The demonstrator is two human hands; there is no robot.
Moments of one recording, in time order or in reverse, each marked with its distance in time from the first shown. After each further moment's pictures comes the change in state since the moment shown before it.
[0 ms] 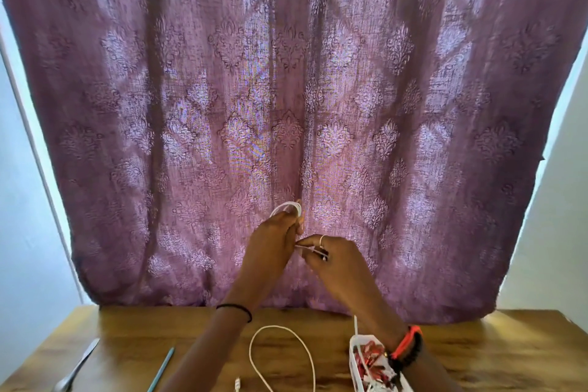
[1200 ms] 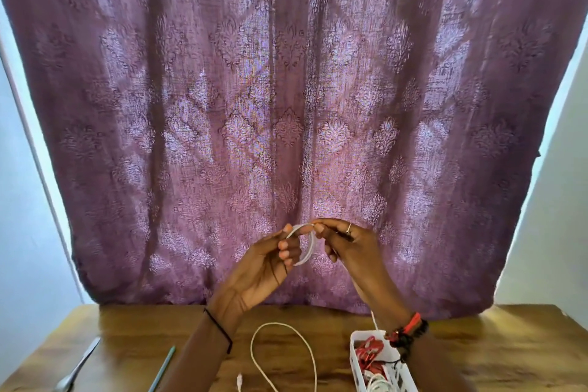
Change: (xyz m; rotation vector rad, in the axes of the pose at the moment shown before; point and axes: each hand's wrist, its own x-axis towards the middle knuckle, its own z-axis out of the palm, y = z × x) left_hand -0.022 -0.002 -0.012 -1.829 -0.402 -0.745; right_hand 0.008 0.008 -0.010 0.764 0.119 0.061
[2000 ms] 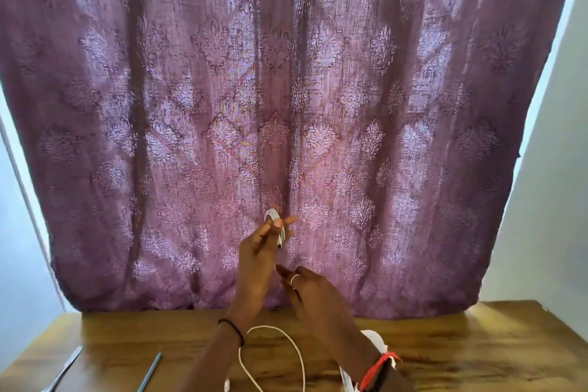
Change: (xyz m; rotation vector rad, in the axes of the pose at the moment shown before) left_hand 0.018 -0.027 0.009 0.740 0.460 0.606; right_hand -0.040 0.043 0.017 -1.105 -0.328 -0.148
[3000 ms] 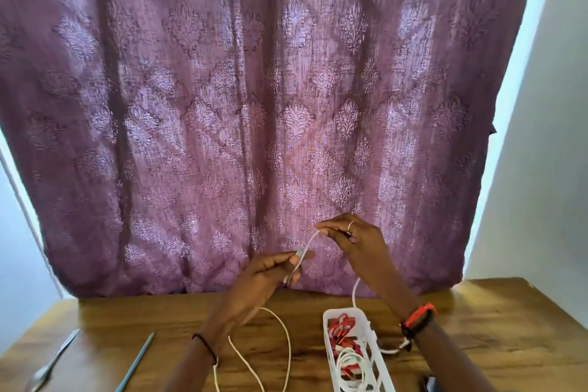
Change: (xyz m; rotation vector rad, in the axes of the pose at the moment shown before) left_hand -0.056 -0.011 0.008 0.037 -0.510 -0.320; right_hand -0.018 0.084 -0.064 0.405 0.421 -0.090
